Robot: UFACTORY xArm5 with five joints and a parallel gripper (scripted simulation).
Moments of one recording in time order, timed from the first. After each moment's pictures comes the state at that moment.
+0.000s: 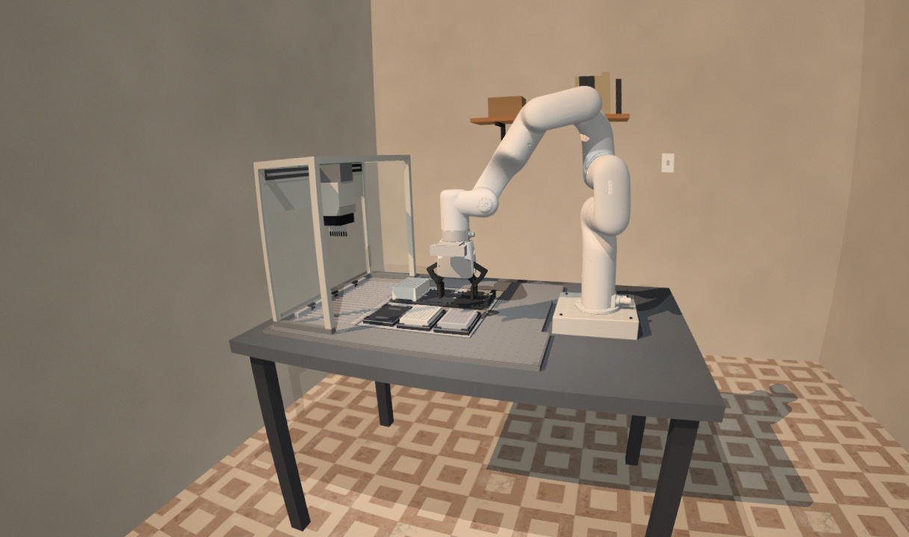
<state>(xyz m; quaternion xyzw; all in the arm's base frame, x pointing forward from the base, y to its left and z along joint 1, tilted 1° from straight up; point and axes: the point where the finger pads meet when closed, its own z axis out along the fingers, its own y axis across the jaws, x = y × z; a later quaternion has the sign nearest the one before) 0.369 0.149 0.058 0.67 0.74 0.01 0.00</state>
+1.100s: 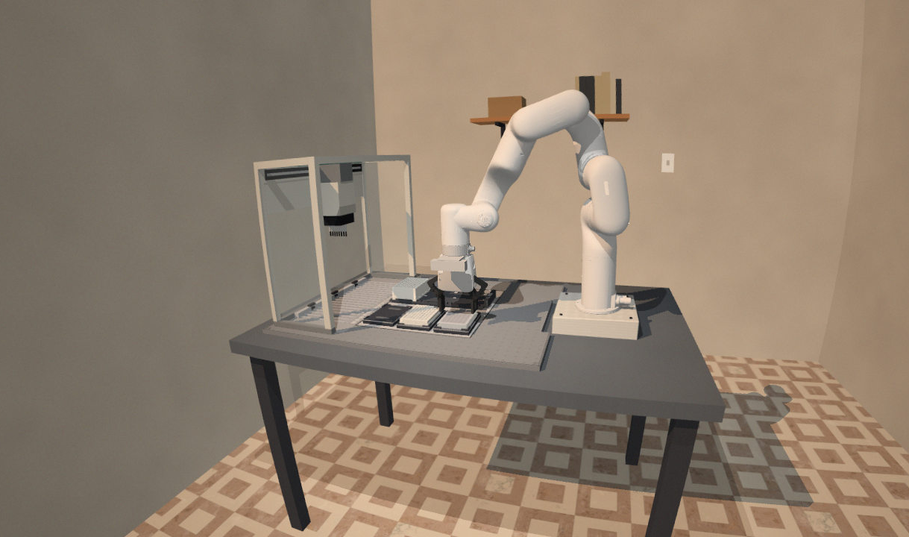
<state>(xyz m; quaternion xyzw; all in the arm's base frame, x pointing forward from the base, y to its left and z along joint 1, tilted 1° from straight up) 0.369 0.149 0.020 0.67 0.74 0.01 0.00</state>
